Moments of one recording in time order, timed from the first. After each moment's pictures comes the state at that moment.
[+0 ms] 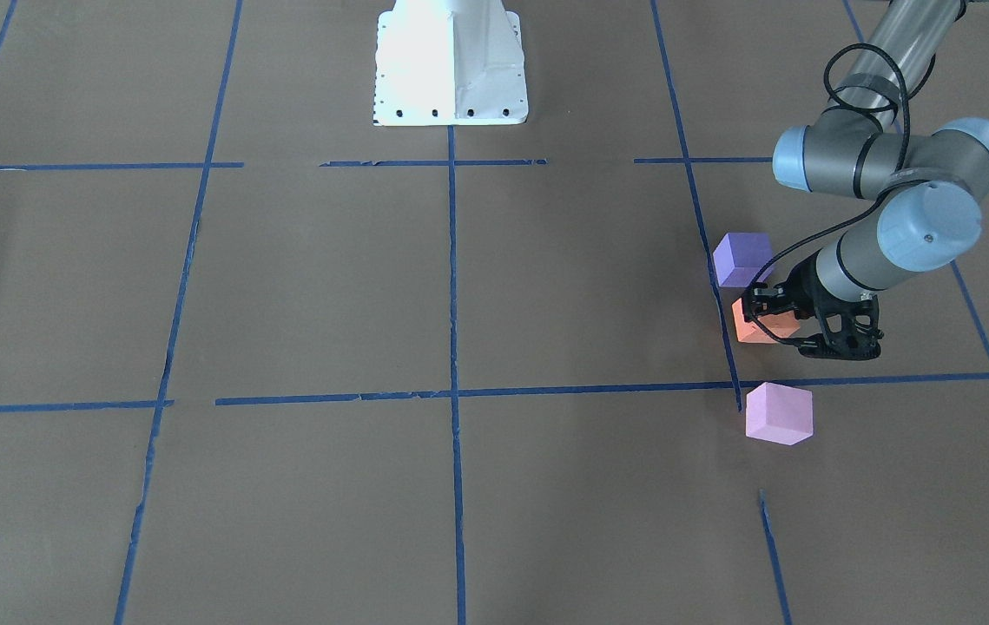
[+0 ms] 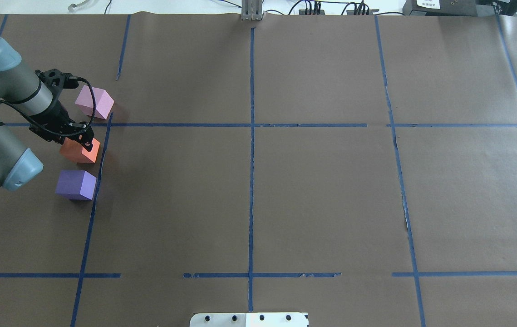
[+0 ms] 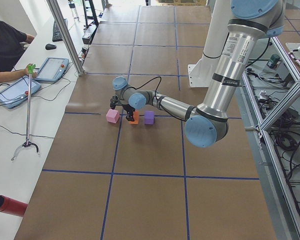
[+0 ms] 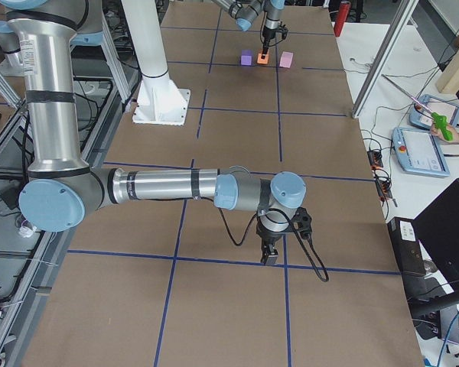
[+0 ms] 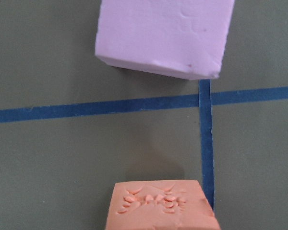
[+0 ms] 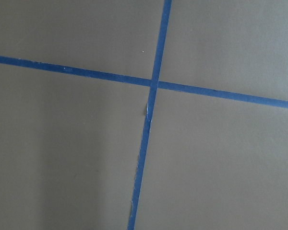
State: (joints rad) left arm -0.93 -1.89 -1.51 -1.79 -2.30 -0.68; right arm 1.52 -1.52 1.60 -1.72 2.29 -0.16
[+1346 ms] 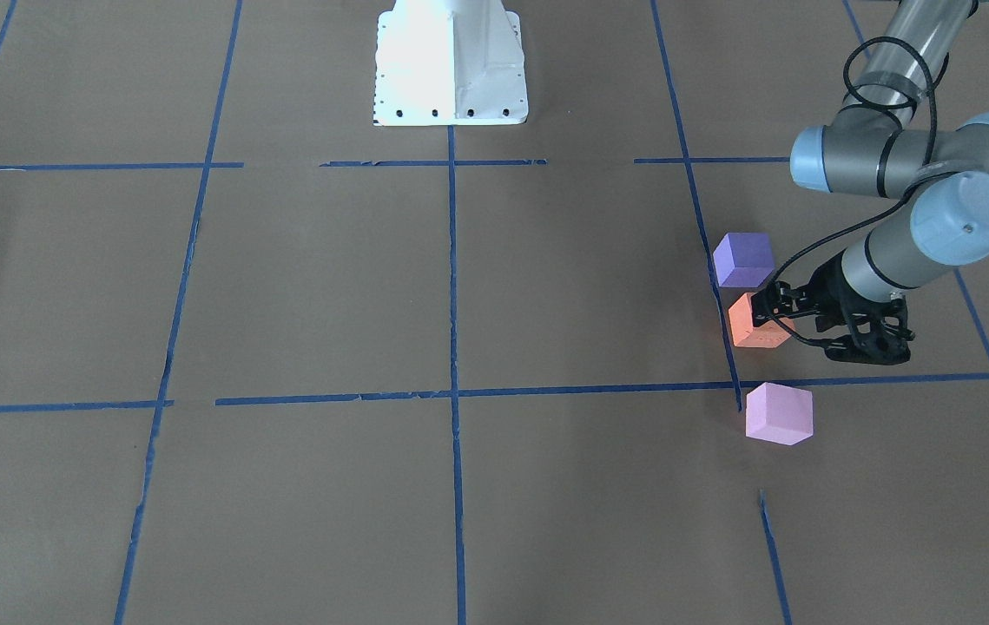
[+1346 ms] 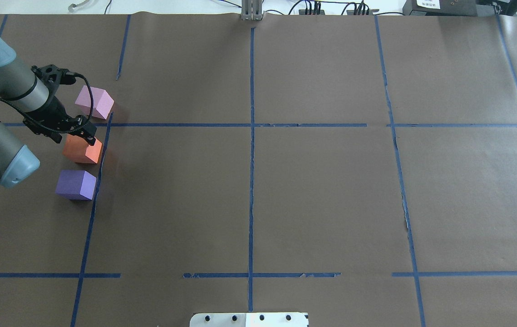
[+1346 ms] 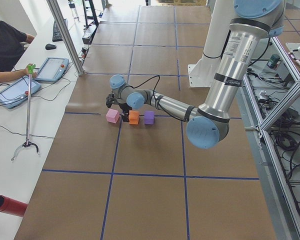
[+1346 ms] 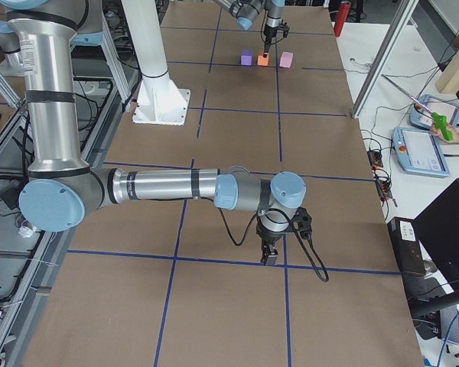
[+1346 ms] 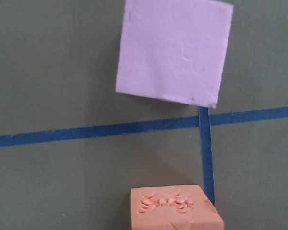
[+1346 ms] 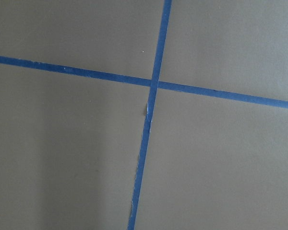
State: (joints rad) left arm -1.03 -1.88 -1.59 -1.76 -2.30 -0.65; right arm 1.52 -1.52 1.60 -1.72 2.29 -0.16
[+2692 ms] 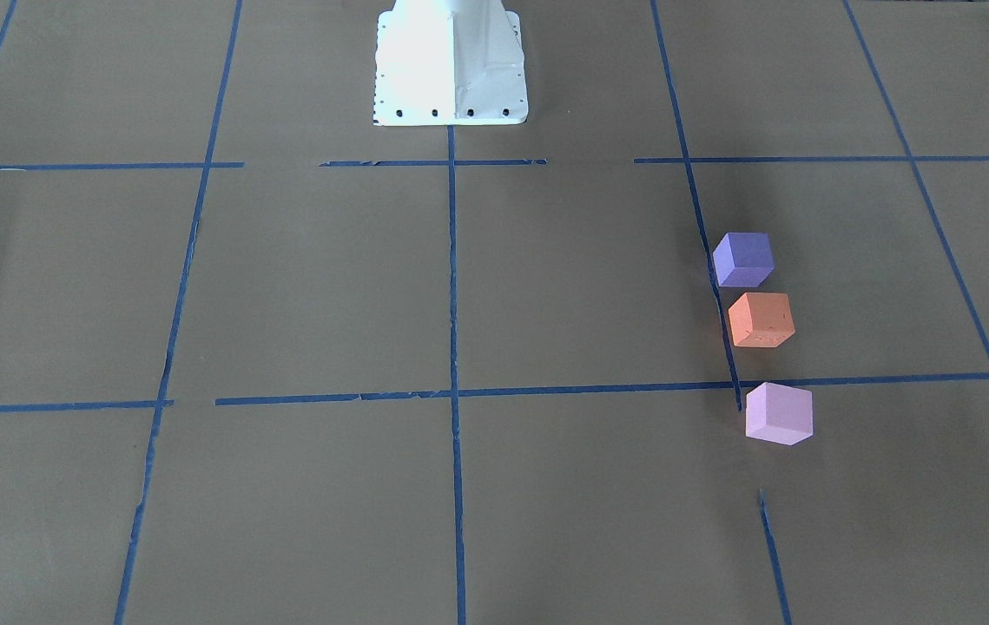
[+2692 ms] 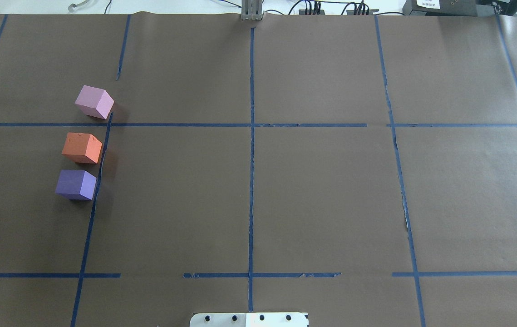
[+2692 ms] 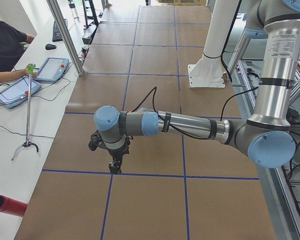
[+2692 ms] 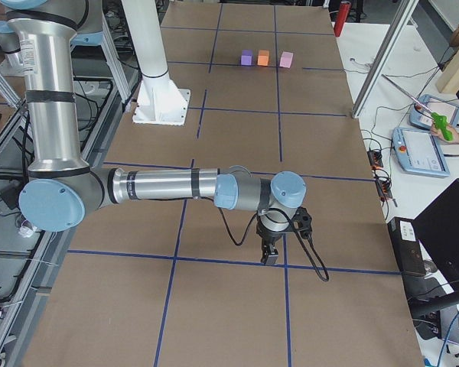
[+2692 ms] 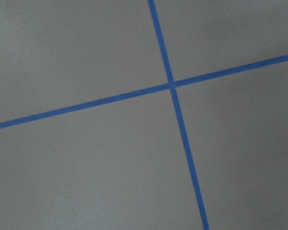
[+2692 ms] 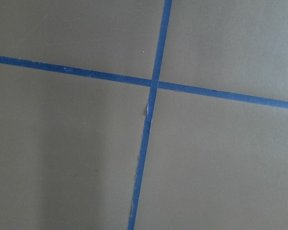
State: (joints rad) left arm -1.63 -1.61 -1.58 -1.37 -2.30 0.35; right arm 1.52 -1.52 1.60 -1.72 2.29 -0.16
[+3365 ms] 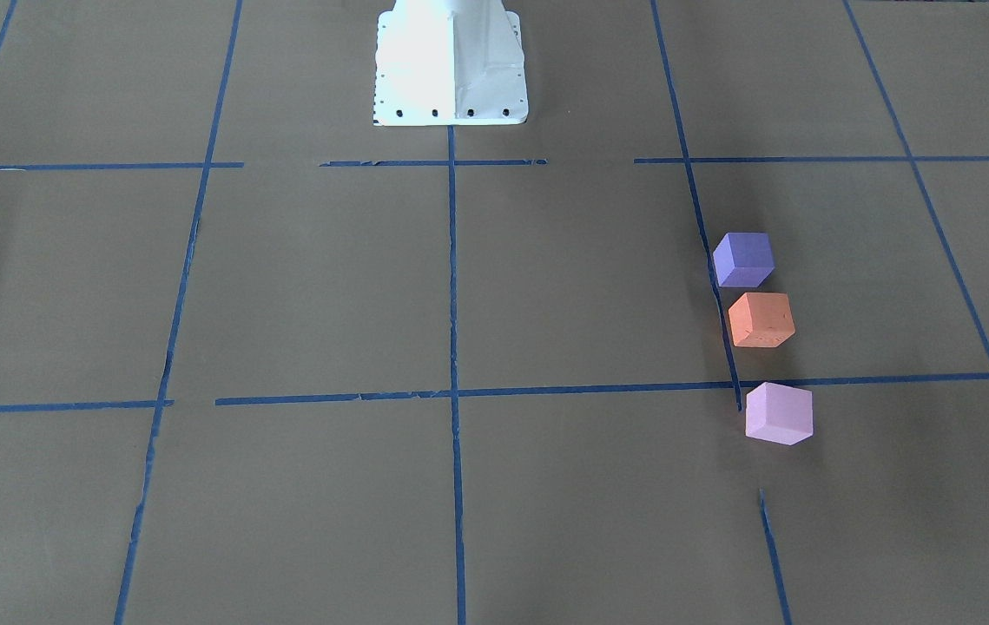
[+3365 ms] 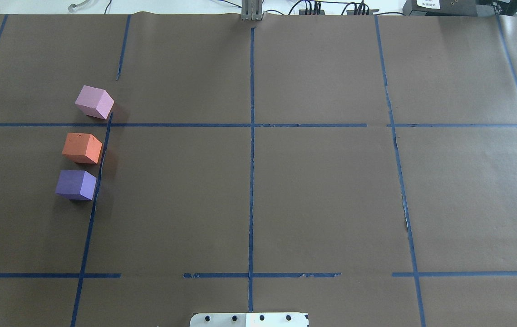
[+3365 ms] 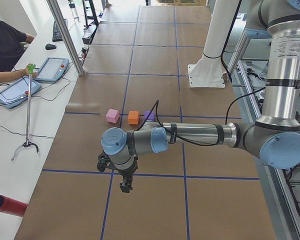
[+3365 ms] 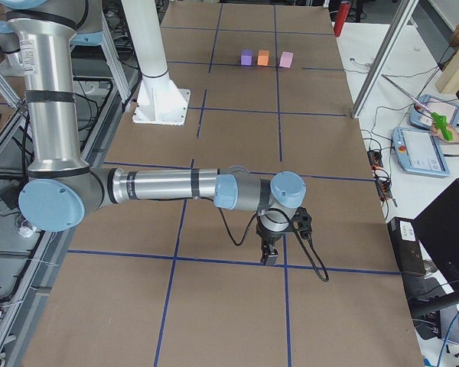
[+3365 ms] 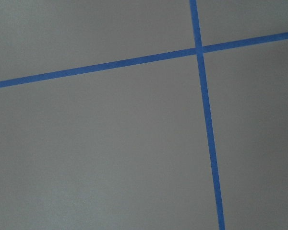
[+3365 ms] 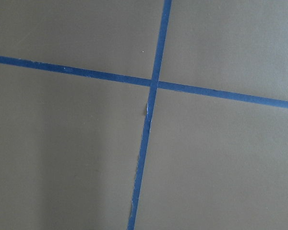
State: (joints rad) left arm -1.63 -1.60 -1.56 -1.37 -2.30 0.32; right arm 1.52 -1.52 1.60 -1.72 2.29 -0.16
